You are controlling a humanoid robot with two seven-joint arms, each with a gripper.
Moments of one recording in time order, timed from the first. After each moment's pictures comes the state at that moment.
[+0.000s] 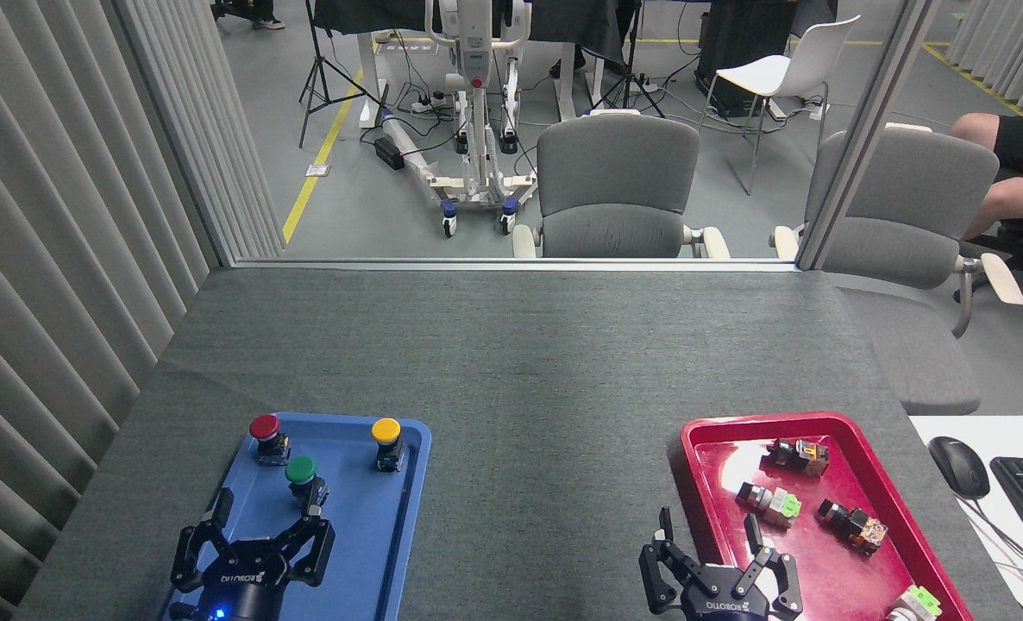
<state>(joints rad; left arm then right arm) 0.06 -0.10 0.22 -1.55 -1.60 -0.17 0.17 0.19 0.18 0.00 -1.60 1.63 0.04 -0.14</state>
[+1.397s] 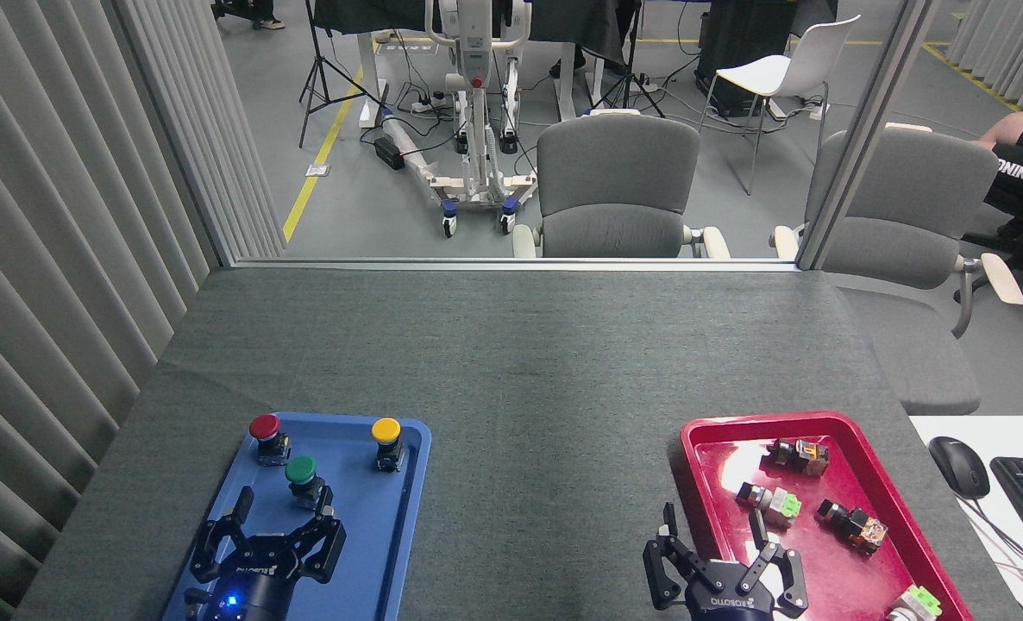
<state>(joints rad) -0.01 -0.08 0.24 -1.40 -1.61 -0.25 0.17 0.19 0.18 0.00 -1.63 1.63 0.04 -0.14</state>
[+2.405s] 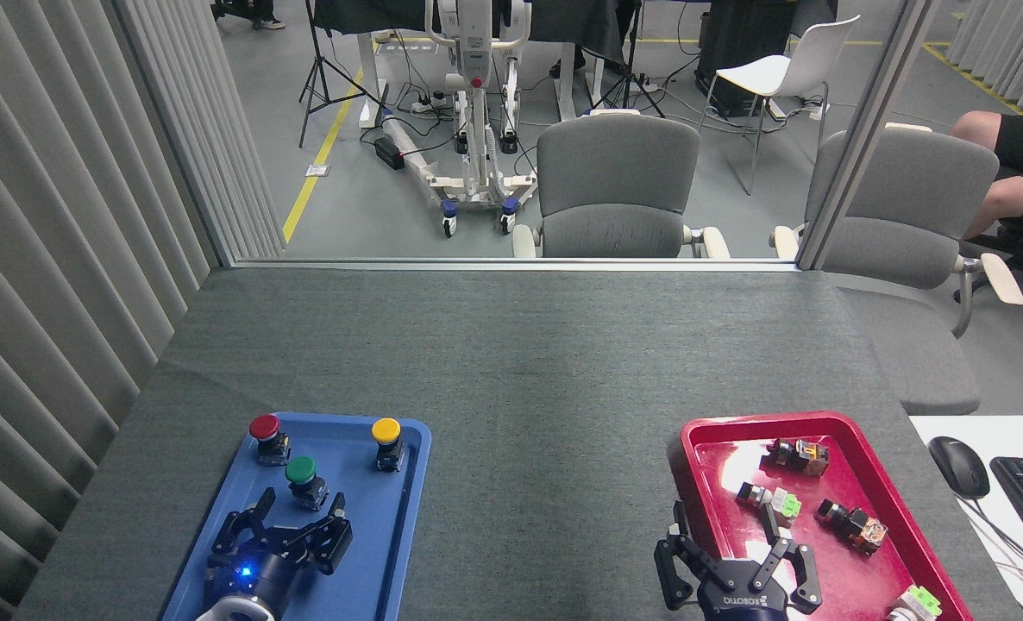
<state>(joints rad) -0.22 0.02 0.20 -1.00 -1.61 -0.30 0.18 0.19 0.11 0.01 -1.63 1.61 0.04 -0.15</state>
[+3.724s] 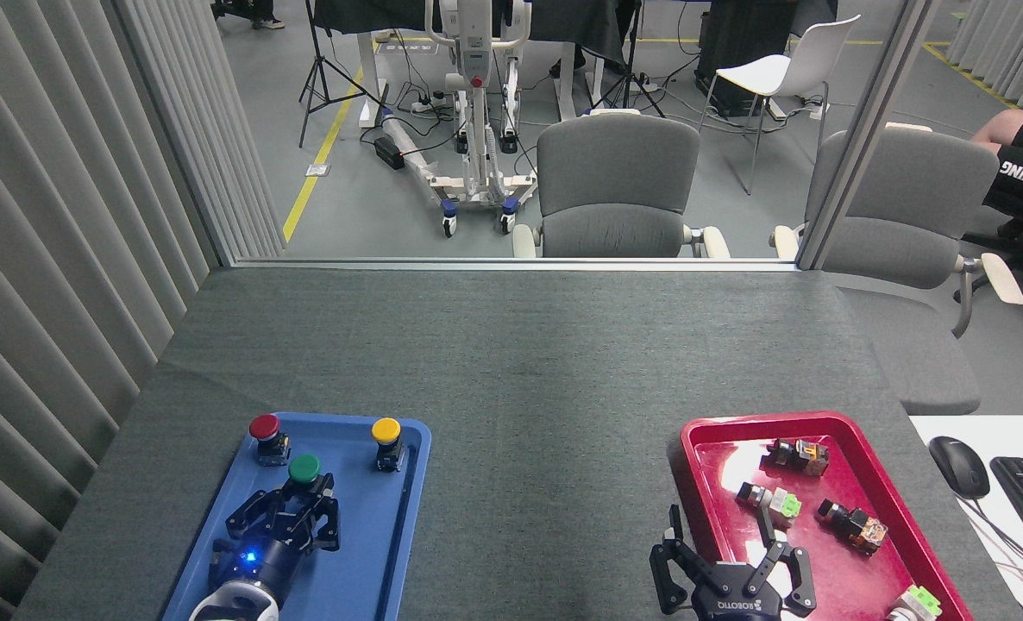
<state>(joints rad) -0.26 0.04 0.19 -0.95 -1.65 -0.33 0.23 0.18 0.10 0.05 -1.59 1.61 0.09 -0.21</state>
